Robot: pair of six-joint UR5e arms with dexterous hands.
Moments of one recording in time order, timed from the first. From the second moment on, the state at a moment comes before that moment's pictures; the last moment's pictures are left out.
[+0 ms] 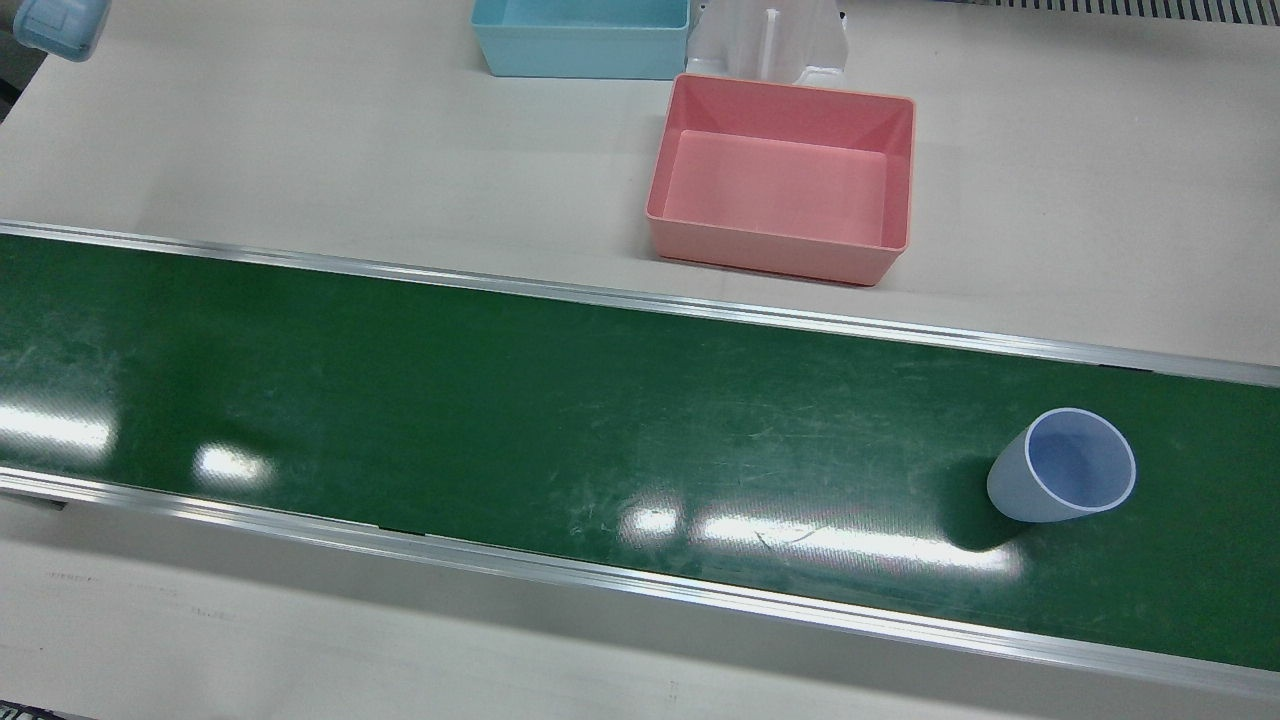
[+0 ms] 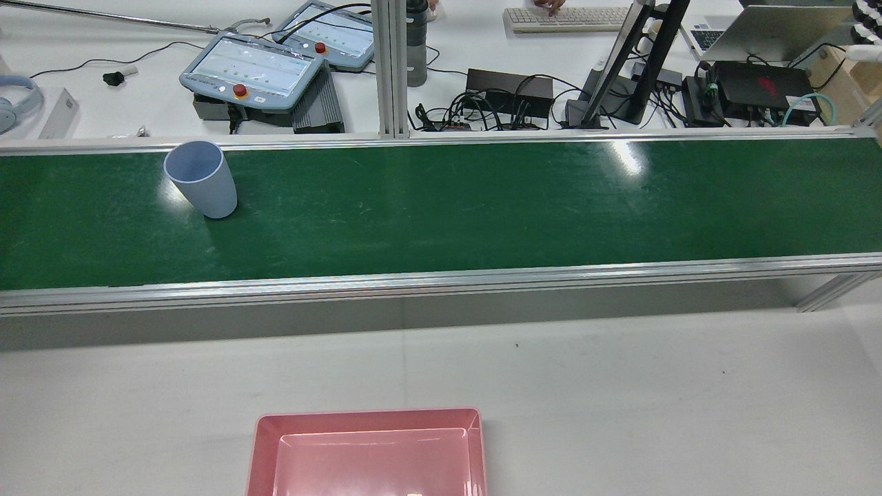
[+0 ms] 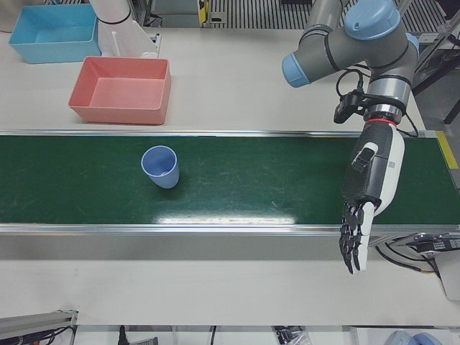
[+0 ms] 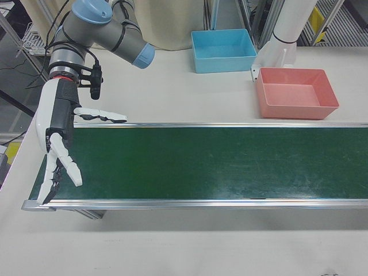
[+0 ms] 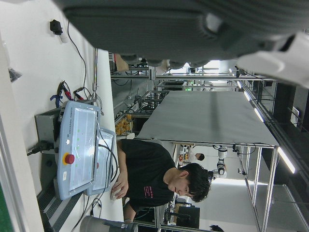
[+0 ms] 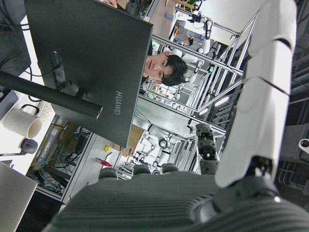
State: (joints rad) left arm -1.45 -1.84 -1.62 0.25 1.82 -0.01; right arm 1.48 -1.42 1.74 -3.35 -1.59 -0.37
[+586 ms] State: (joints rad) left arm -1.45 -1.84 -1.62 0.25 1.82 -0.01; right arm 1.48 -1.42 1.77 -3.35 -1.58 -0.36
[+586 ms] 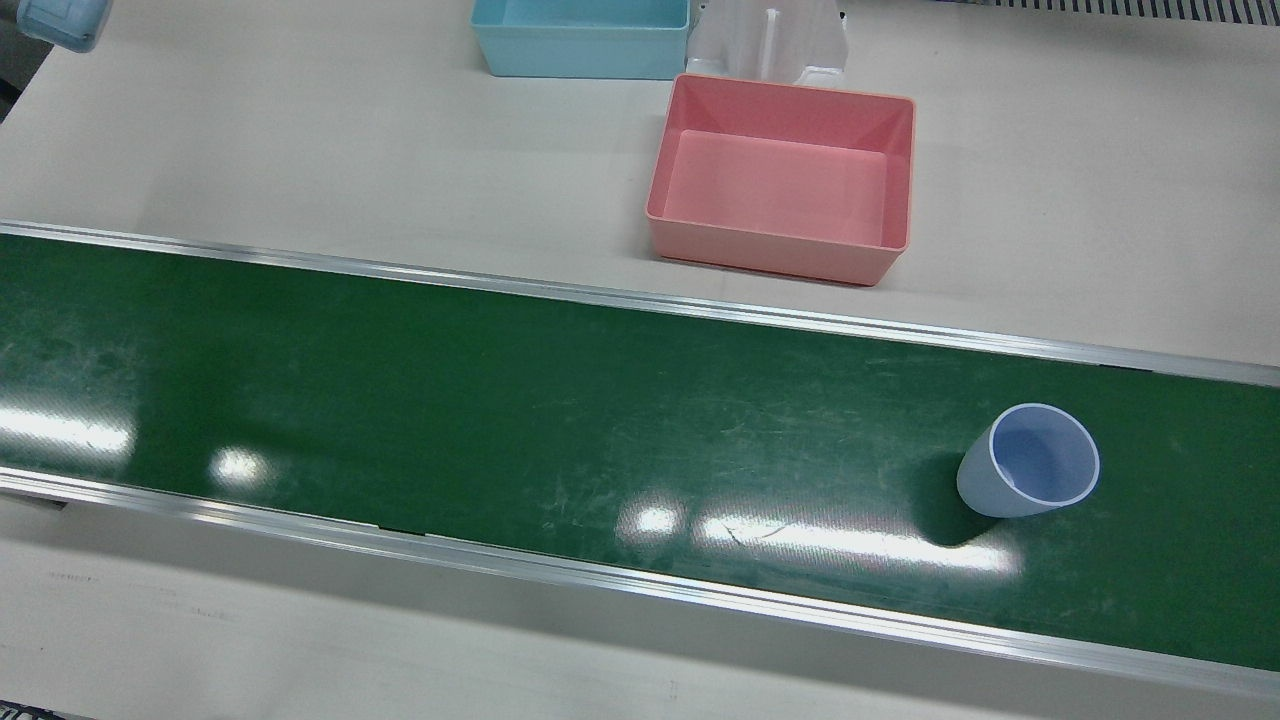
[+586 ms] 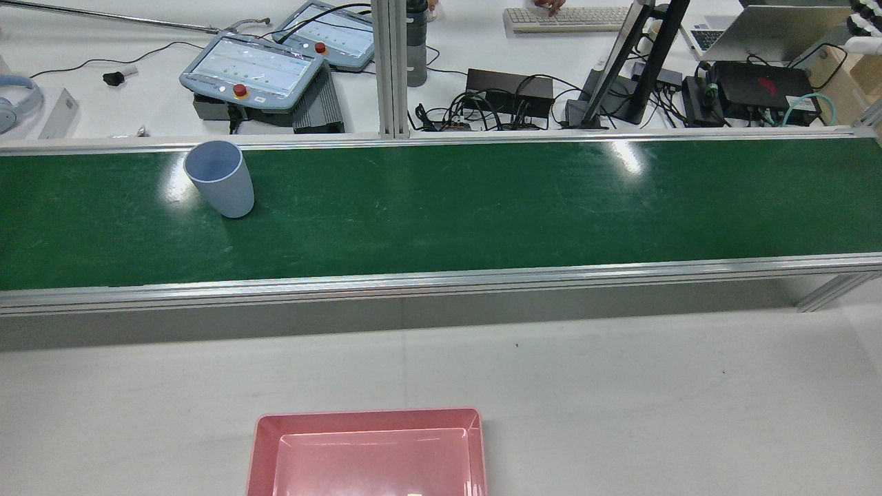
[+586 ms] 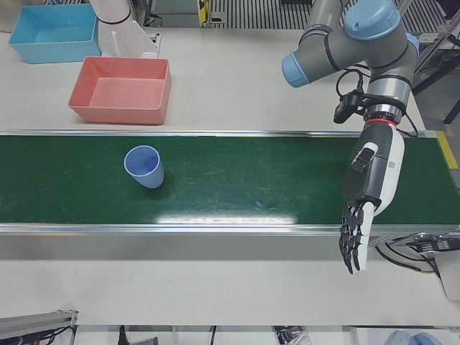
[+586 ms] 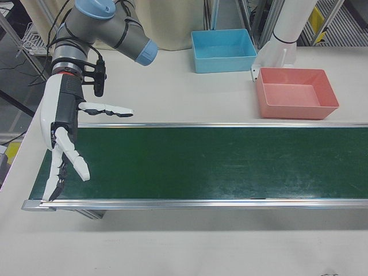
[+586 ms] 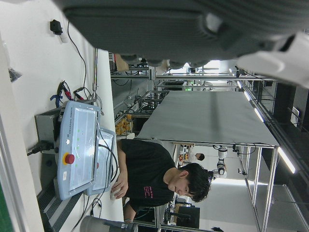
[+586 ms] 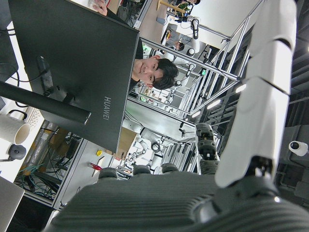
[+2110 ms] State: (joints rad) left arm -1.45 -1.84 -1.62 0.25 1.81 -0.01; right arm 1.33 -1.45 1.82 -3.29 -1.50 -0.32
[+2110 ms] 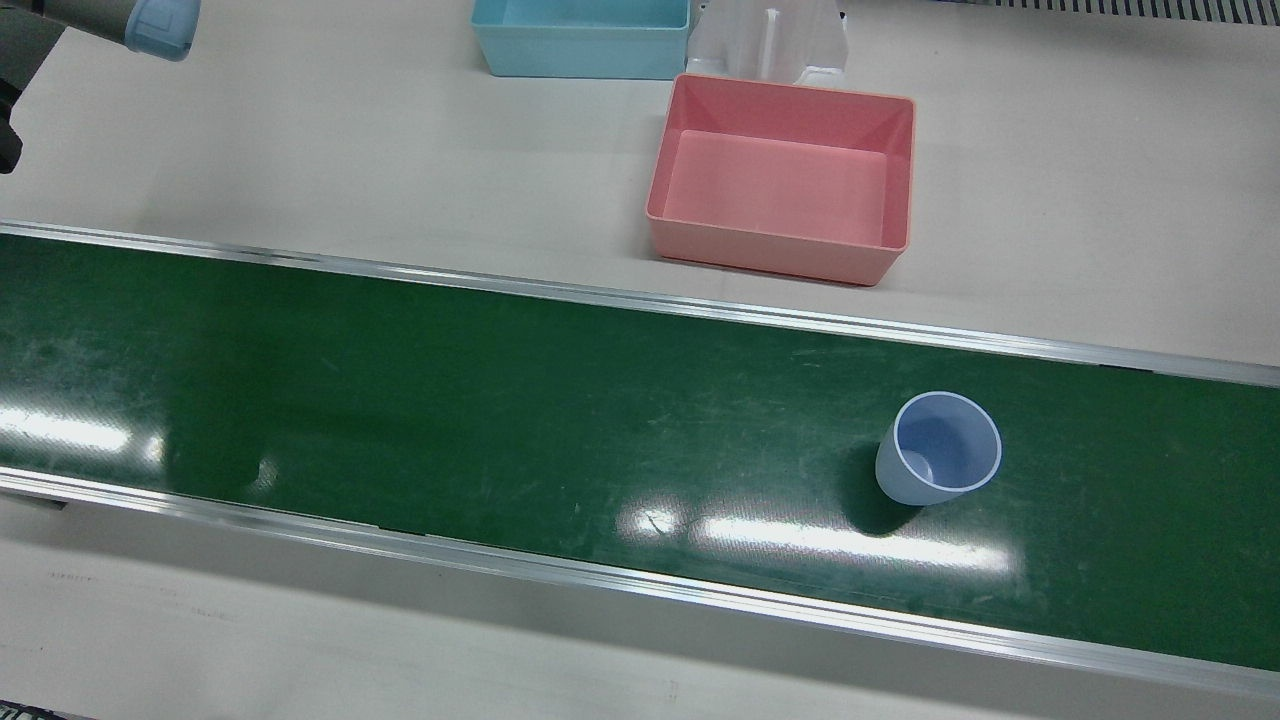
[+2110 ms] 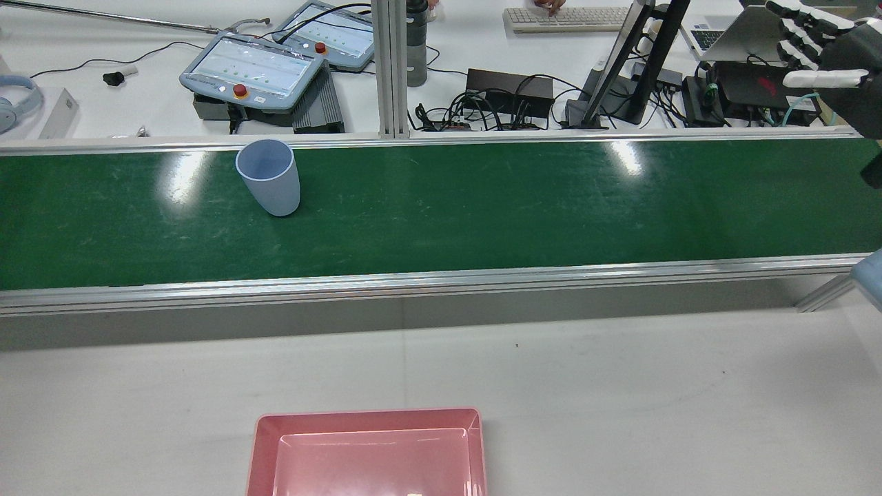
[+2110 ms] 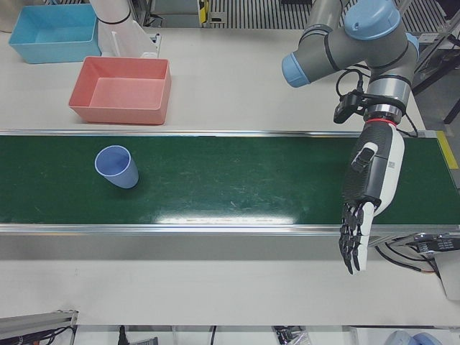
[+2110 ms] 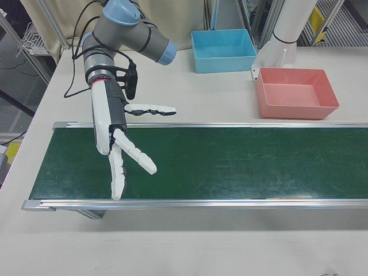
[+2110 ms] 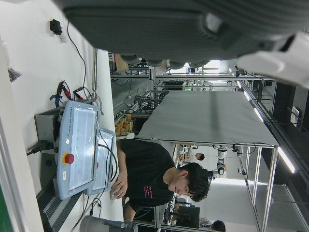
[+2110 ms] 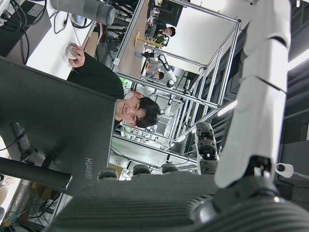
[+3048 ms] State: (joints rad) left arm -1.45 -1.84 -1.62 0.25 1.82 -0.01; right arm 1.23 -1.51 1.78 -3.13 -1.46 -0.38
